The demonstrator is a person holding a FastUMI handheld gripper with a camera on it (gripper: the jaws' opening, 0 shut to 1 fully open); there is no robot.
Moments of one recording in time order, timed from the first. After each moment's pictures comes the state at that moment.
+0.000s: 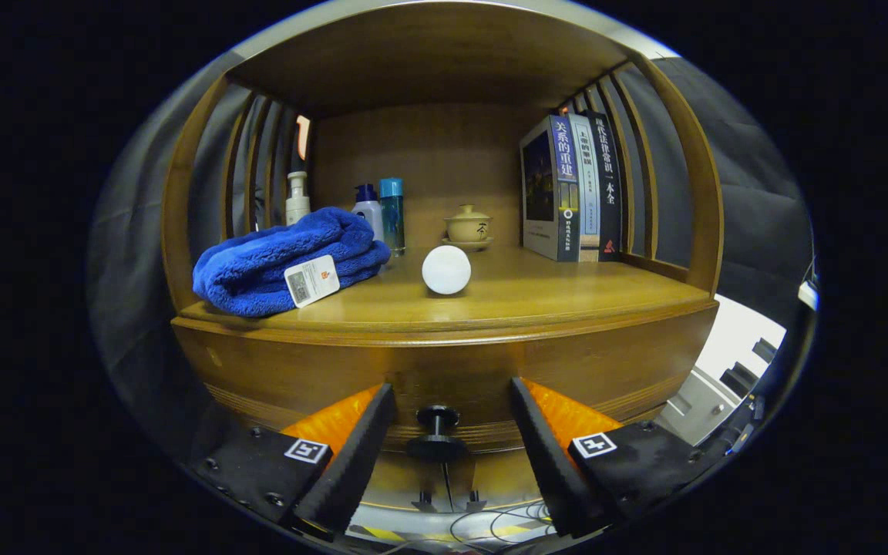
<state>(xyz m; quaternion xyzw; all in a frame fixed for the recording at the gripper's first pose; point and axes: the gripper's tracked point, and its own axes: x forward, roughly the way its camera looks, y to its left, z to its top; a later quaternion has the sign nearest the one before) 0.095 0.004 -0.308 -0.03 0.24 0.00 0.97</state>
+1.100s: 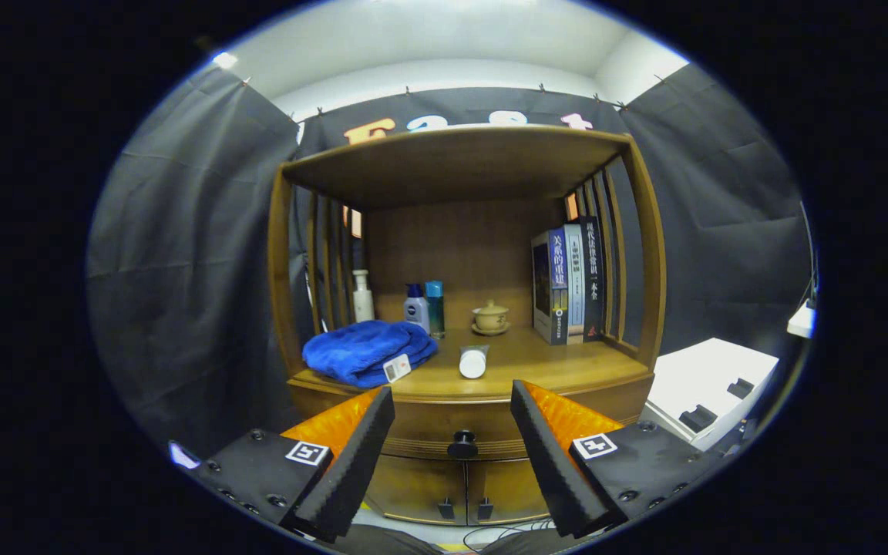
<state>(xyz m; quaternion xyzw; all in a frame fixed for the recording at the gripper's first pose) -0.021 0.028 -0.126 -0.02 0.12 0.09 0.99</state>
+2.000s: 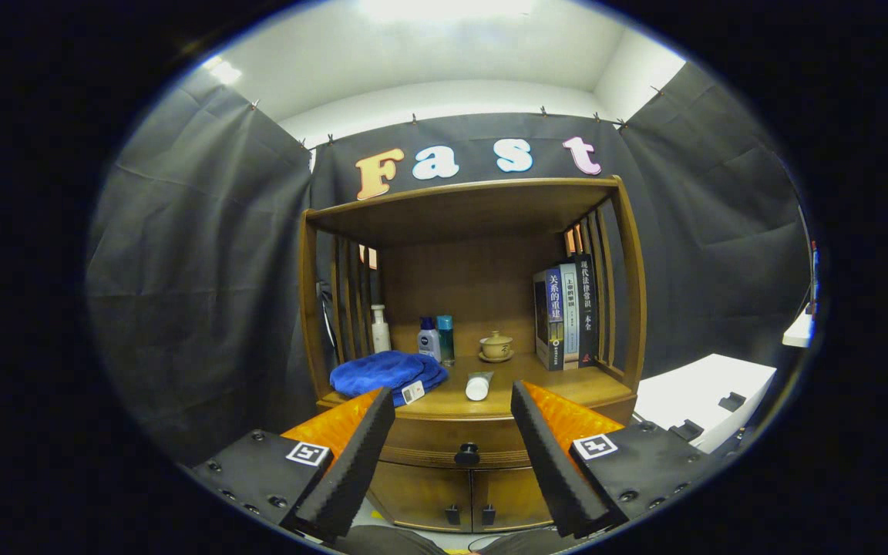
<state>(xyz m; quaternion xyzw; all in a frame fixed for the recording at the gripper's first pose) -0.052 0.023 -0.076 0.00 0.09 0.09 0.99</state>
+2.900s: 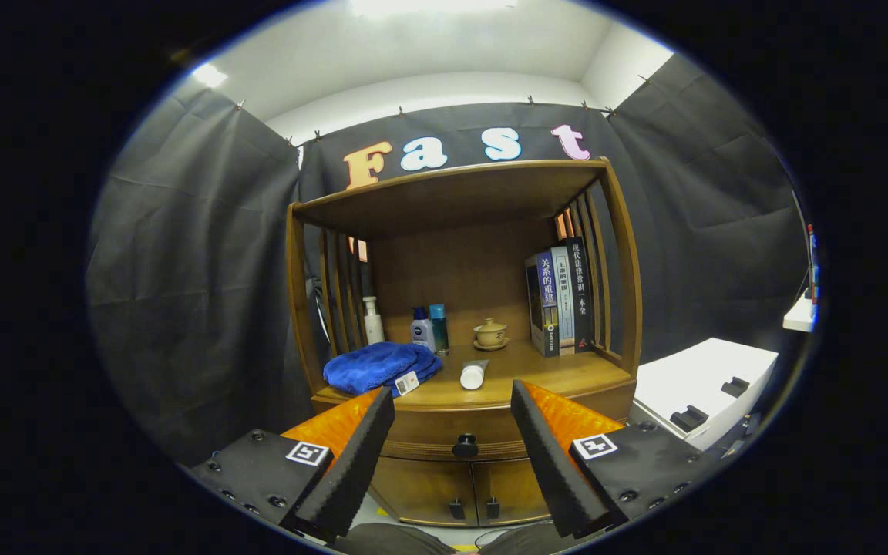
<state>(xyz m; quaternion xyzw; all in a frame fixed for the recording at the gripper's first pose) -0.051 0.011 -0.091 0.02 0.10 0.08 0.99</state>
